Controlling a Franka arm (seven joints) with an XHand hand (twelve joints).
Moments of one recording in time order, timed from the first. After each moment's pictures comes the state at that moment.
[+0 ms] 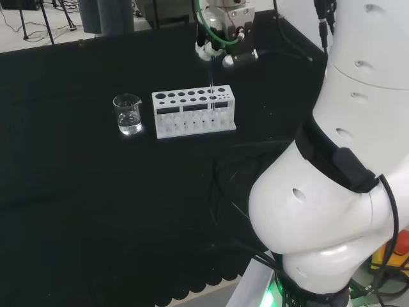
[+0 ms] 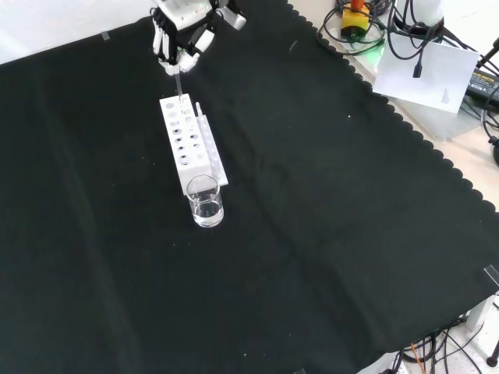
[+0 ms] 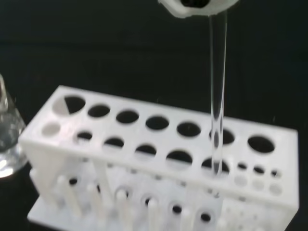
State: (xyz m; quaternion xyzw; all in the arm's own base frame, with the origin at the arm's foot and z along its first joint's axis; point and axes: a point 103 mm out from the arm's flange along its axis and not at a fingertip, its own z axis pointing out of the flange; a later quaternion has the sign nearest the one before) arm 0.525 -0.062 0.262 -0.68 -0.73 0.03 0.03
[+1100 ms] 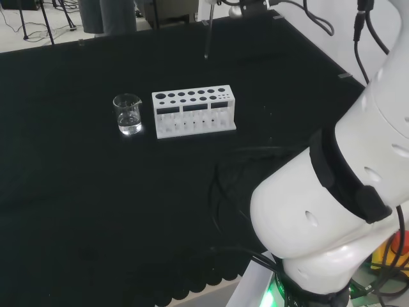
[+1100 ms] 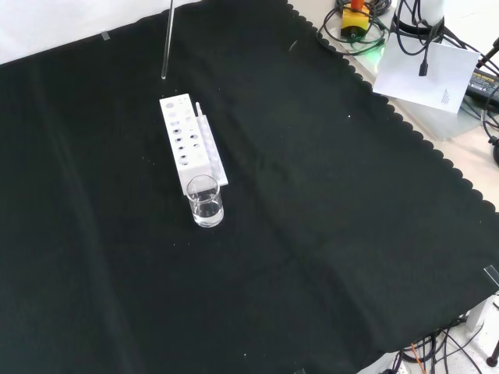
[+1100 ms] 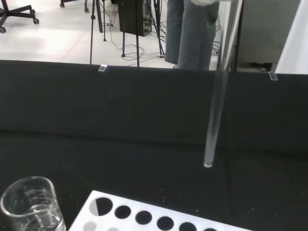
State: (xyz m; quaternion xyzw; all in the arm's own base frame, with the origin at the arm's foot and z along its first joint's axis) arm 0.484 -0.049 0.406 -0.68 -0.73 -0.02 -0.03
